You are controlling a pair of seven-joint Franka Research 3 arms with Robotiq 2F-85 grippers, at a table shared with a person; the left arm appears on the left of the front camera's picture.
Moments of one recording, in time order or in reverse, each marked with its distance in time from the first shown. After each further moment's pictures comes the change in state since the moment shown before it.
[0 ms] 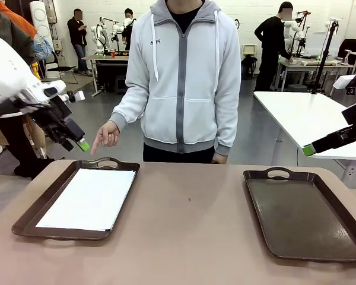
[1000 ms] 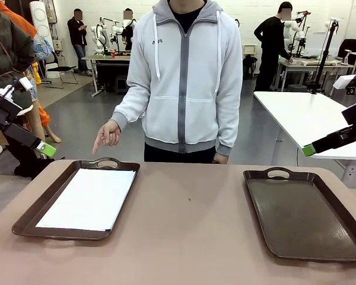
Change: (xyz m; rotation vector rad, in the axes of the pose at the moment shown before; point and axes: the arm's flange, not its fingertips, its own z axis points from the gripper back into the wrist) left arm -0.111 -0.053 0.055 -0.091 -0.228 -0.196; right arm 0.000 0.000 0.000 0.000 0.000 0.000
